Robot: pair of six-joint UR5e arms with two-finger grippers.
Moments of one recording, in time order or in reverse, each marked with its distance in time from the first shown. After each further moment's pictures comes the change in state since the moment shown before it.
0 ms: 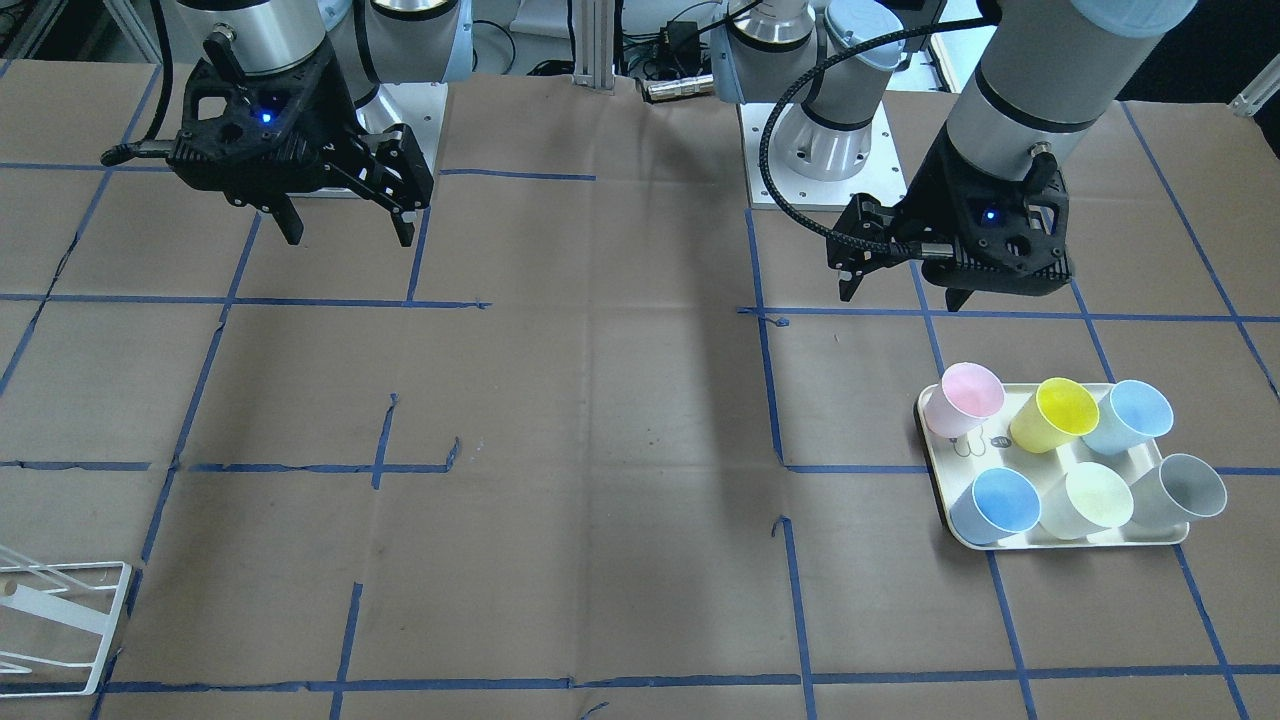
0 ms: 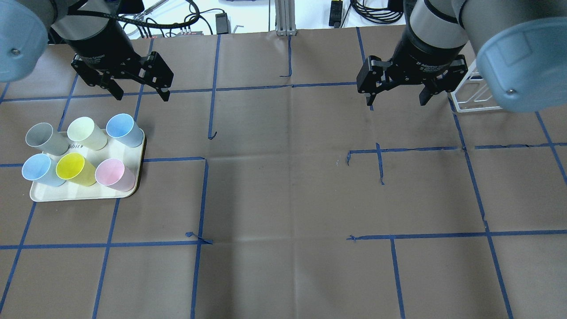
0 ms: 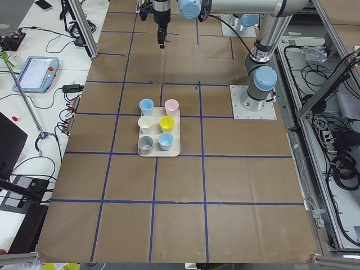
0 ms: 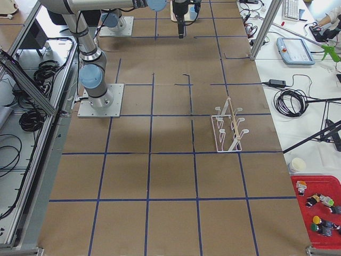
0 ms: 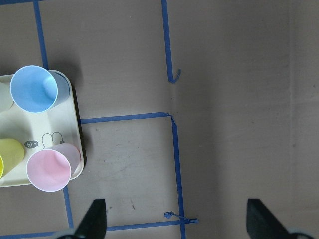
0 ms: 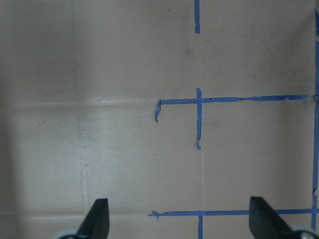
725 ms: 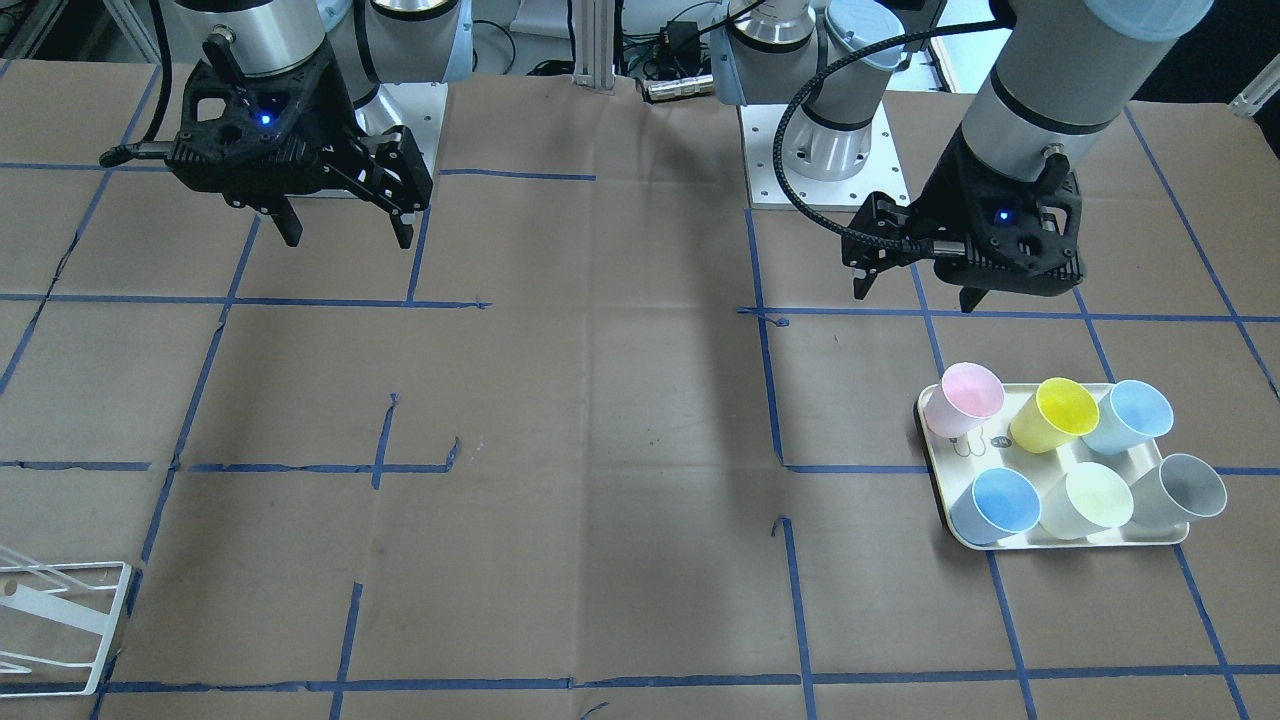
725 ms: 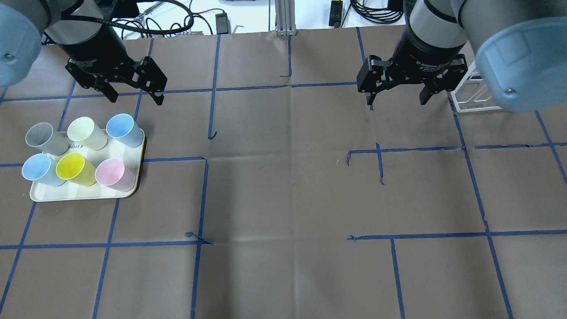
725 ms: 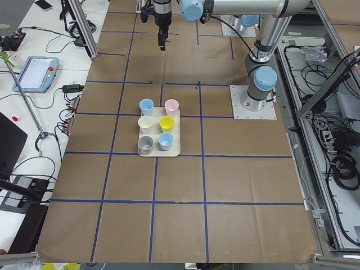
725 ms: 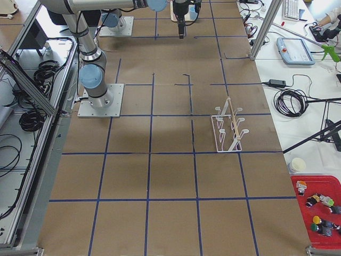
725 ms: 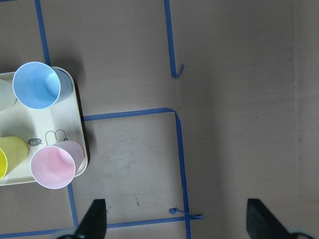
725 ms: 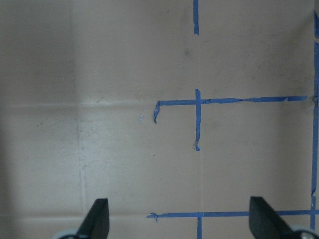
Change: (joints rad) left arm 0.042 0.012 -0.021 0.012 0.006 0.087; right arm 0.000 0.001 0.000 -0.004 -0.003 0.000
